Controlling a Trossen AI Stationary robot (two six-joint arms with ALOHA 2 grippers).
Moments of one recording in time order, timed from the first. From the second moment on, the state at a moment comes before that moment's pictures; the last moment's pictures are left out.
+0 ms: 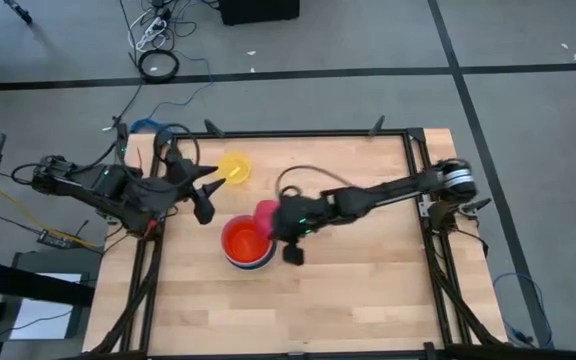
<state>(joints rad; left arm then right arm) -0.32 0.96 1.19 -0.82 -0.84 -0.42 0.14 1.82 1.44 -0.30 -0.02 0.17</state>
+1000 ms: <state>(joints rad) -0.15 1.01 0.95 -1.14 -0.75 -0.40 0.18 1.83 1.87 -0.93 0.47 0.07</state>
